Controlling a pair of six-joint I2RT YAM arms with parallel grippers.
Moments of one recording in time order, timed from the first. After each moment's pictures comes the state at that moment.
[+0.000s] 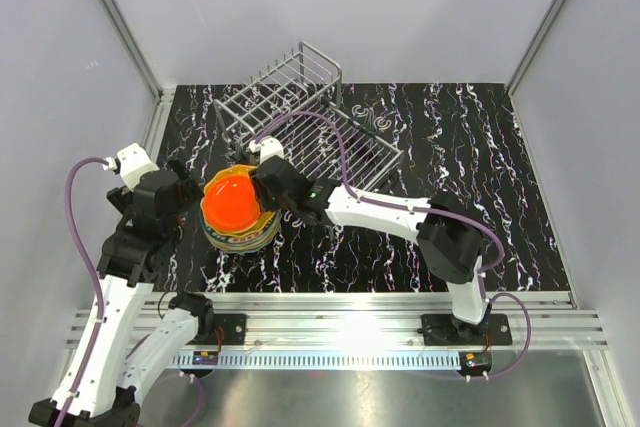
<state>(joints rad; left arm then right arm) -0.26 0.68 0.96 -0.82 -0.67 -0.50 1.08 1.96 1.55 -0.16 0.27 0.42</state>
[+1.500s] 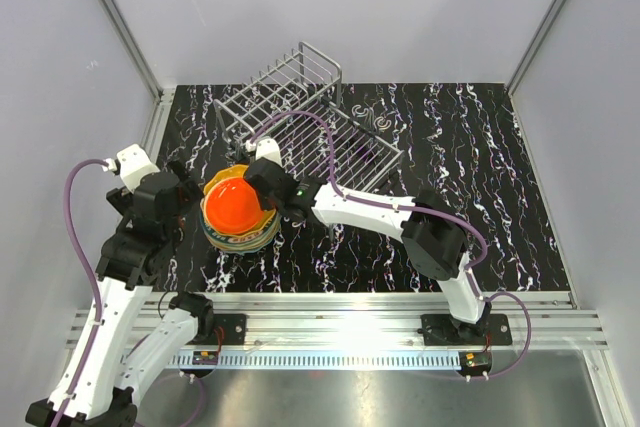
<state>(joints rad) -0.29 0.67 0.96 -0.82 -0.70 -0.50 1.09 2.07 1.70 -0.30 0.41 0.48</state>
